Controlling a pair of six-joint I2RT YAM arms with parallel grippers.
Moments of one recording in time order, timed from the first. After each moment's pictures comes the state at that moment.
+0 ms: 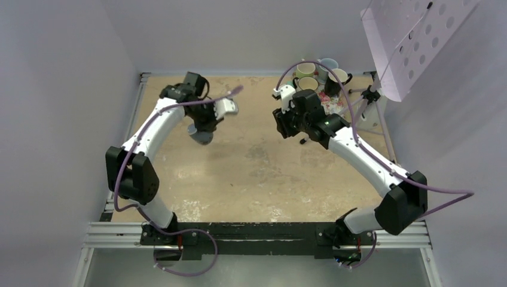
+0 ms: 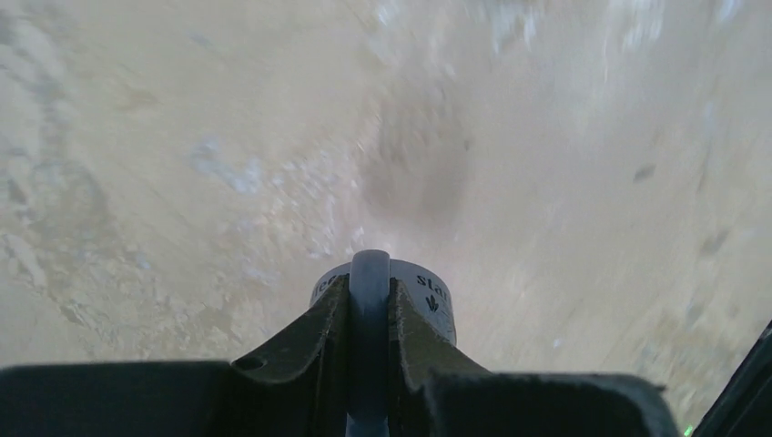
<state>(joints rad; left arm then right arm) -0.33 1.66 1.46 -1.04 0.31 1.04 0.57 1.42 1.25 -0.55 0.02 -0.08</state>
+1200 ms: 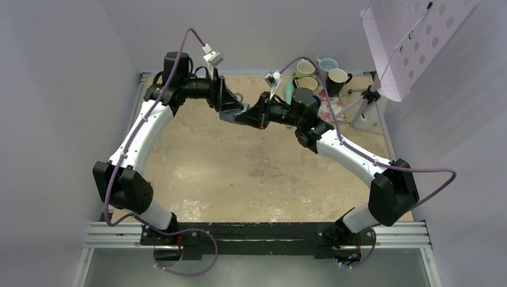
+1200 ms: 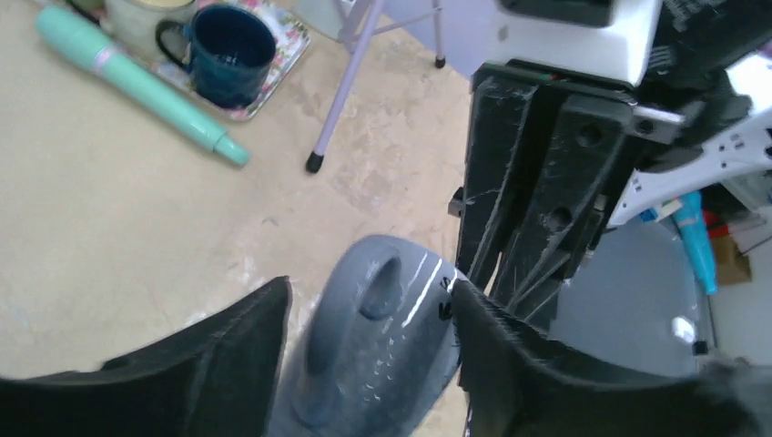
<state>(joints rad) -0.25 1.57 1.58 -0.48 1.06 -0.10 0.60 1.49 1.09 0.45 -0.72 0.67</state>
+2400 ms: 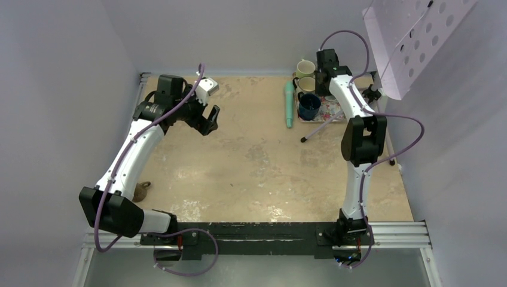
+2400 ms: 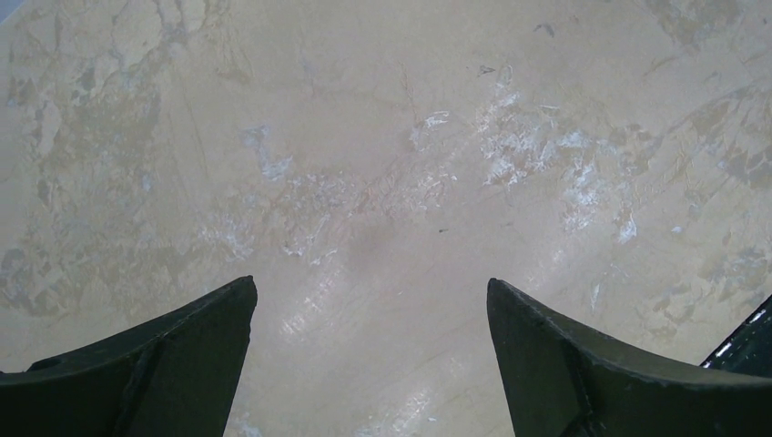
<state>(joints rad) -0.24 1.36 1.38 -0.77 0.38 0.35 0.15 2.15 2.02 -0.78 0.33 0.11</state>
